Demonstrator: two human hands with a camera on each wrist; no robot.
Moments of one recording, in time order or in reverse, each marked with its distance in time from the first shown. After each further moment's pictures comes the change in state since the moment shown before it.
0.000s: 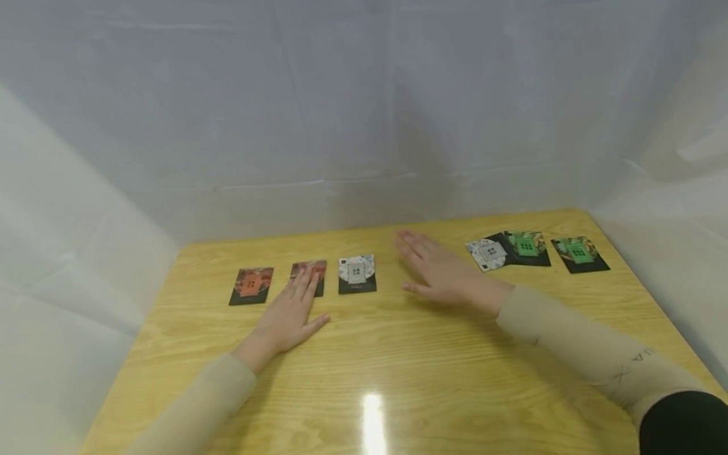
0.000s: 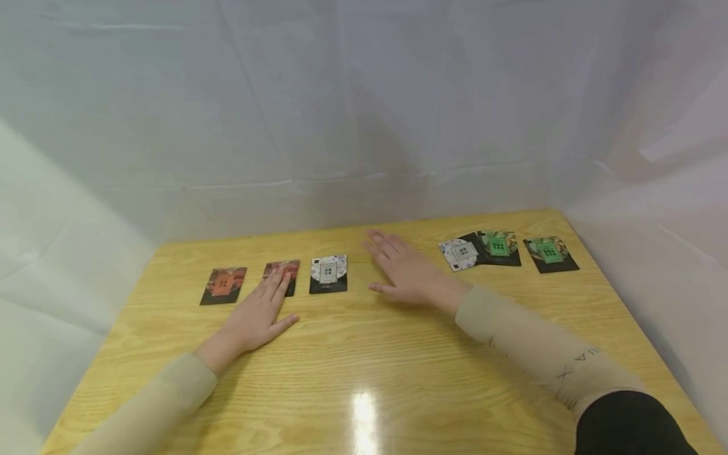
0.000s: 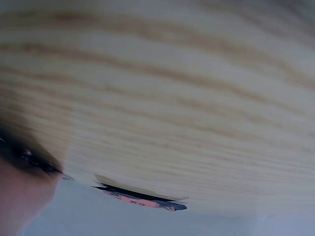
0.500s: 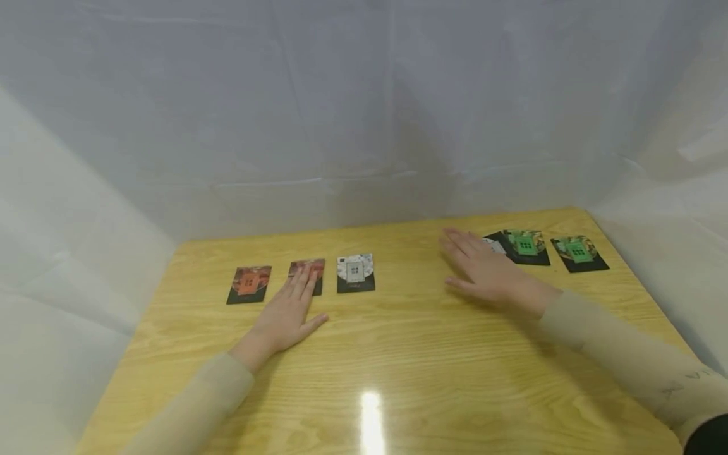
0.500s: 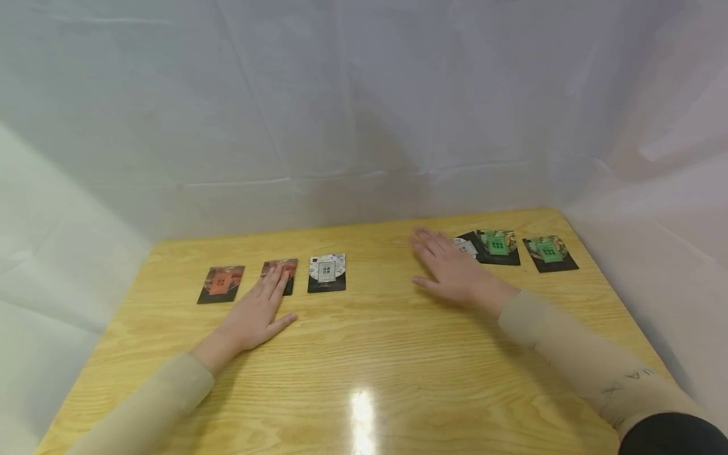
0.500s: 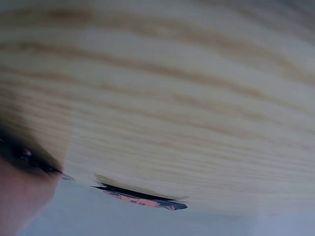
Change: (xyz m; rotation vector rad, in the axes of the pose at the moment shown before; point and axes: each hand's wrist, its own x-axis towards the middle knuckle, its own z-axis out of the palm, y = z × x) left_hand 0.001 -0.001 0.001 0.001 -0.005 -0.004; right_hand -0.060 0.053 -0.001 0.030 0.012 0.083
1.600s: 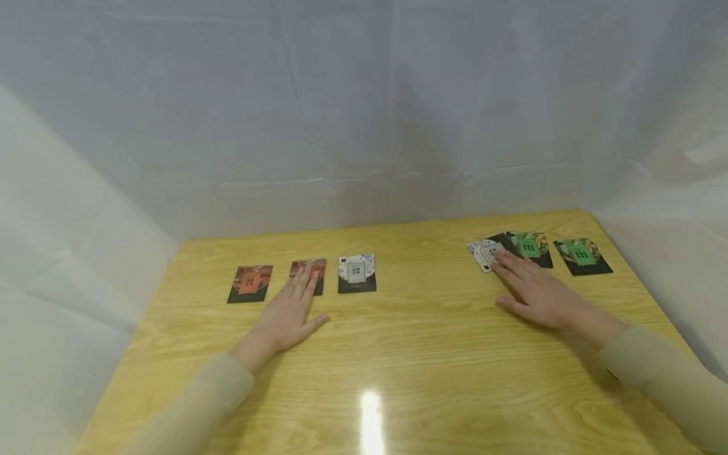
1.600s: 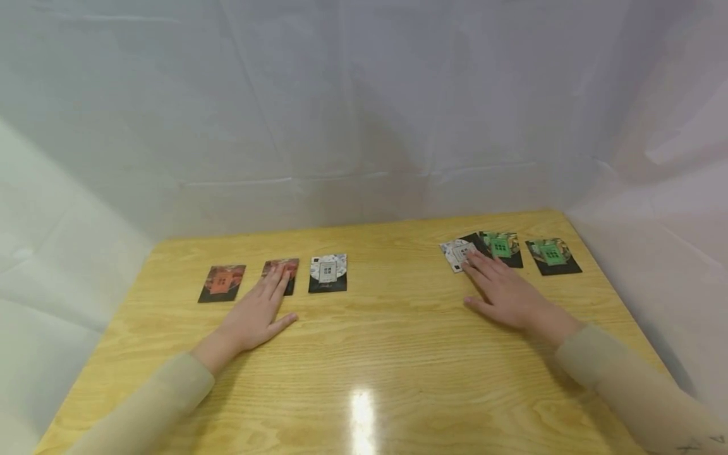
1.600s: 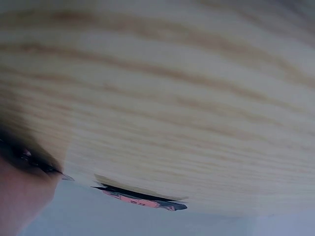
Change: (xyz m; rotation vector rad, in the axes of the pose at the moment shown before) left_hand 0.000 0.000 0.001 -0.006 -0.002 0.004; right_hand -0.088 0.039 0.013 0.070 0.006 0.102
